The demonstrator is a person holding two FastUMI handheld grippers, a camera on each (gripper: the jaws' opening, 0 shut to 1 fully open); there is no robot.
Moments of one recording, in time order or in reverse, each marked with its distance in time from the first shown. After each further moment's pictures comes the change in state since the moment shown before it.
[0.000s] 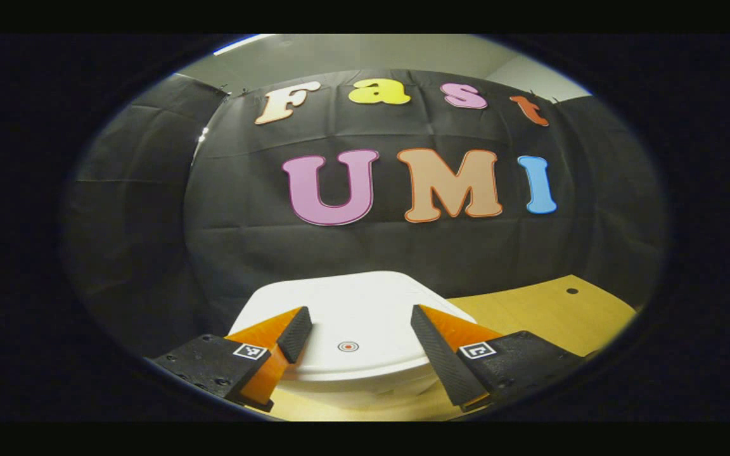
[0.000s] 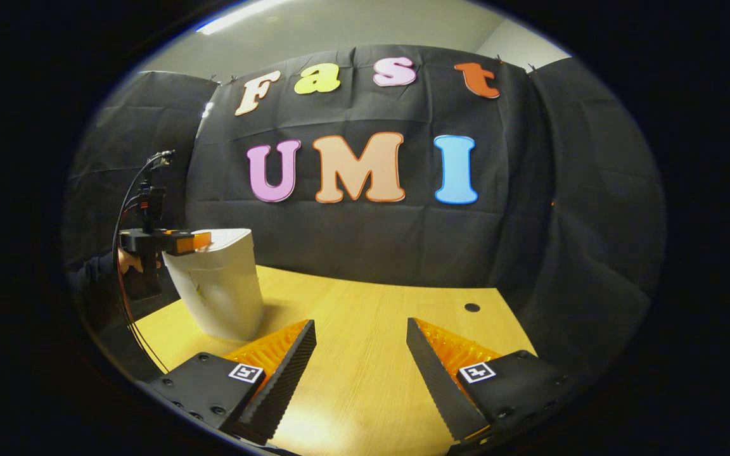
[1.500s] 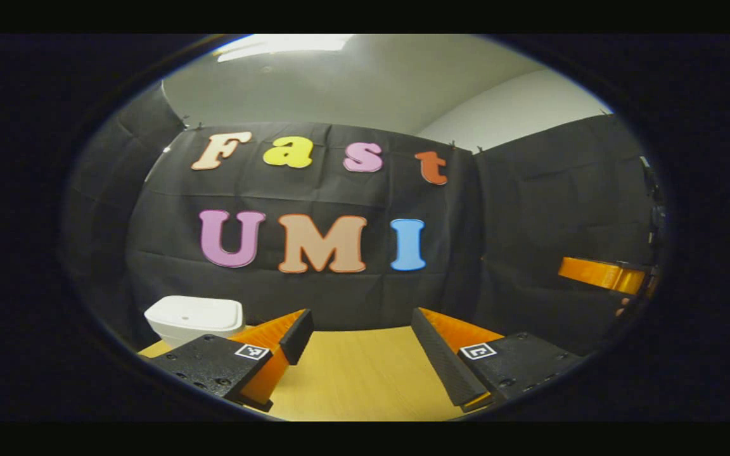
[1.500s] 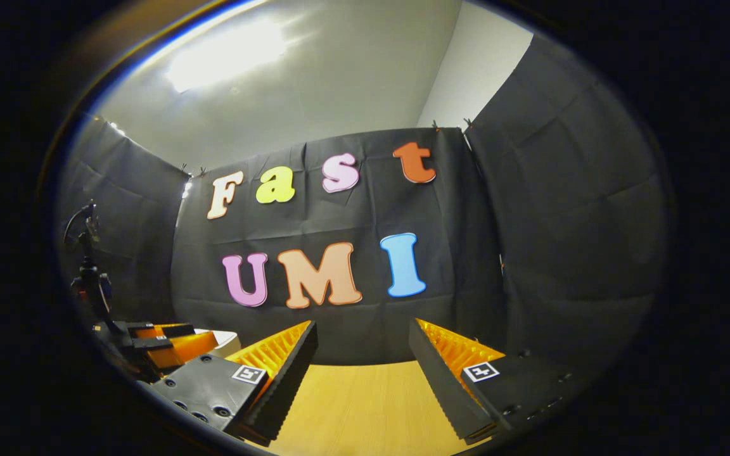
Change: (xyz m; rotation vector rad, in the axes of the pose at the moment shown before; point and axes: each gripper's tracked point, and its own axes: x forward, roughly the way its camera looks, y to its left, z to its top) left arm -0.195 -0.276 0.095 -0.010 -0.275 -0.382; right arm -0.156 -0.101 0.129 0.188 -0.503 -0.126
